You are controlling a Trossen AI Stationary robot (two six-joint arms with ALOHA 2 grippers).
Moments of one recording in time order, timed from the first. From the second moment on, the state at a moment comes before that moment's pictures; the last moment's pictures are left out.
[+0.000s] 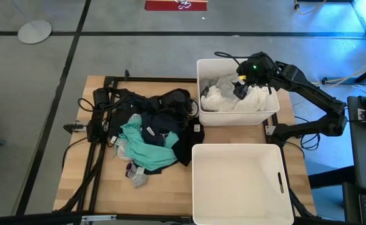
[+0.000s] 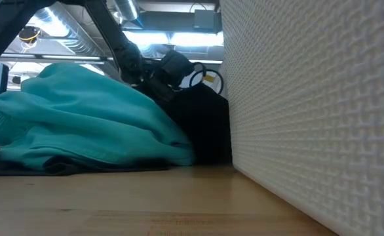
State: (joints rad) left arm 0.33 2.01 1.05 0.31 0.09 0.20; right arm -0.57 1.21 1.41 -1.02 0.17 -0.13
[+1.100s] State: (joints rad) left arm 0.14 1.37 1.05 -0.05 -0.09 0.21; right arm -0.17 1.38 1.41 -0.47 -0.09 -0.19
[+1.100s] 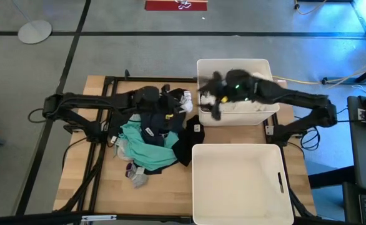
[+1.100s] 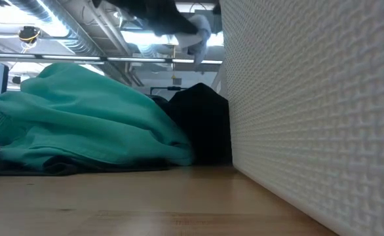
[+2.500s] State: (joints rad) left arm 0.13 1.35 1.05 -0.05 -0.09 0.14; right arm -0.08 1.46 1.41 -0.46 0.13 -0.30
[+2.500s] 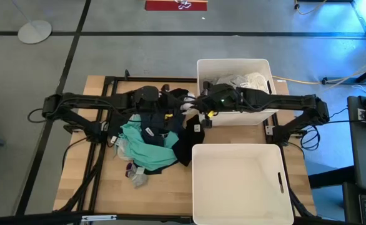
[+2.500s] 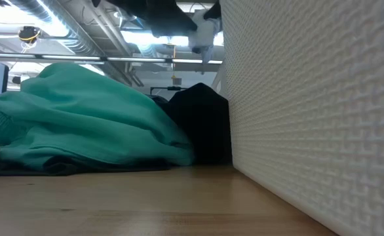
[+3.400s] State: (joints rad) left arm 0.14 1.30 0.96 -0.31 -0.09 -0.02; right arm -0.33 1.27 1.41 -1.00 0.62 -0.09
